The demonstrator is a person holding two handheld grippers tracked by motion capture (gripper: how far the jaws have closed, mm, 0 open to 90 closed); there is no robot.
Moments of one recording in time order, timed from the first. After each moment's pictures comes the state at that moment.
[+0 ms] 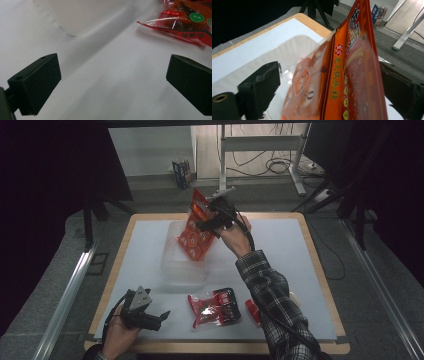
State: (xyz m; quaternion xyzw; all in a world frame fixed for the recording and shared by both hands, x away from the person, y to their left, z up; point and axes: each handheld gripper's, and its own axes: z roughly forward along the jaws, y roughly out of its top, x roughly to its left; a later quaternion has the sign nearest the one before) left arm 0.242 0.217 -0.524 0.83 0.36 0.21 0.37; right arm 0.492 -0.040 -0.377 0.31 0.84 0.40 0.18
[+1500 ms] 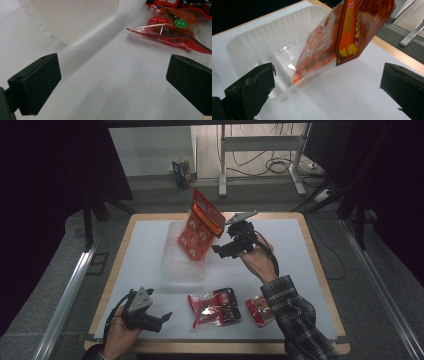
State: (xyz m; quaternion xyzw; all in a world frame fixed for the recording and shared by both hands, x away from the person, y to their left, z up) left arm 0.240 0.213 -0.523 0.83 0.34 0.20 0.40; right arm 0.428 -0.101 -0.397 0.28 0.86 0.40 0.16
